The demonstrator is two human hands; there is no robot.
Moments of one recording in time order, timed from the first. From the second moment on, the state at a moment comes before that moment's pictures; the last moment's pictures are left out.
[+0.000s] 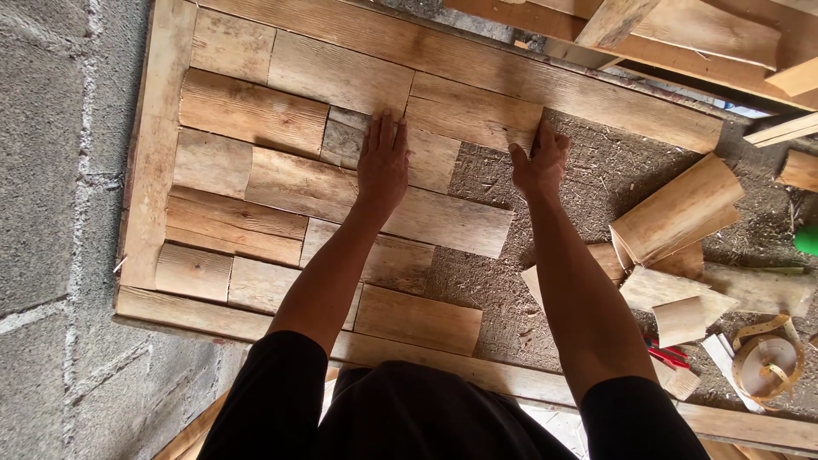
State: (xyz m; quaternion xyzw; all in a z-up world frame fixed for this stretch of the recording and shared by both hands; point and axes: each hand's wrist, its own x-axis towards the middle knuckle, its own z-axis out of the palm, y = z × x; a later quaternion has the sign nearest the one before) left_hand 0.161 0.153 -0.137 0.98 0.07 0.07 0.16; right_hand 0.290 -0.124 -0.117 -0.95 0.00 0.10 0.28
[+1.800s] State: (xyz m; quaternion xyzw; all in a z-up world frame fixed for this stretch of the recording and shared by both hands) left_hand 0.120 0.074 -0.124 1.00 -0.03 0.01 0.09; right_hand 0.076 -0.295 0.042 -0.97 -0.07 0.21 0.13
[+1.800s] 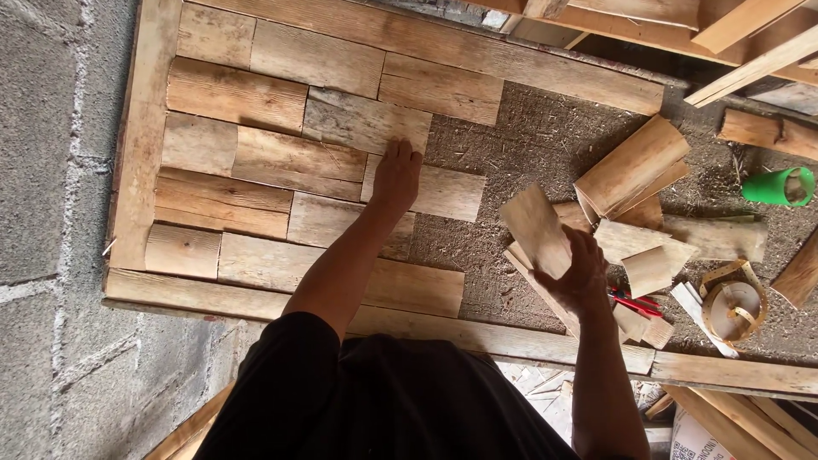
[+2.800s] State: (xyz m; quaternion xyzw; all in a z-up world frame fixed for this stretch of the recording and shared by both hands) left_hand 0.117 0.079 -0.110 0.99 -0.04 0.00 0.10; right_hand 0.266 -0.184 -0.040 -0.91 -0.19 0.21 0.29
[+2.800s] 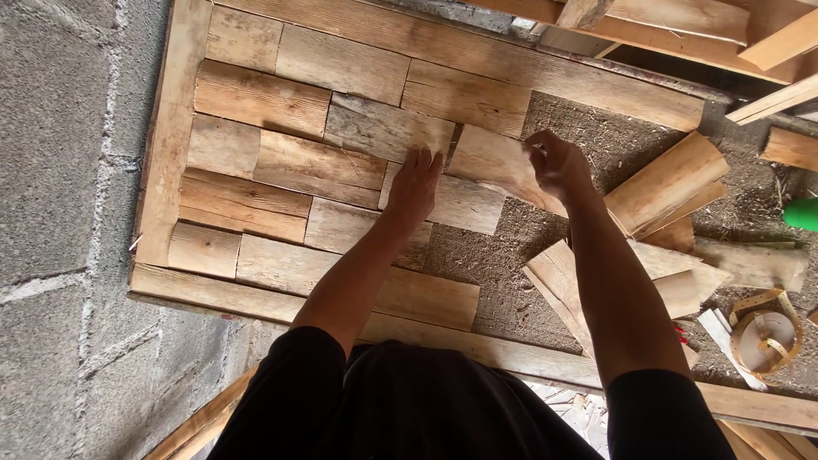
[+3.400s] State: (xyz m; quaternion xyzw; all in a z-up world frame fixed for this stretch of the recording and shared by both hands) left_hand 0.118 0.076 -0.106 0.99 -0.06 -0.08 0.08; right_hand 0.290 -0.161 -0.056 -0.92 -0.12 0.30 0.24
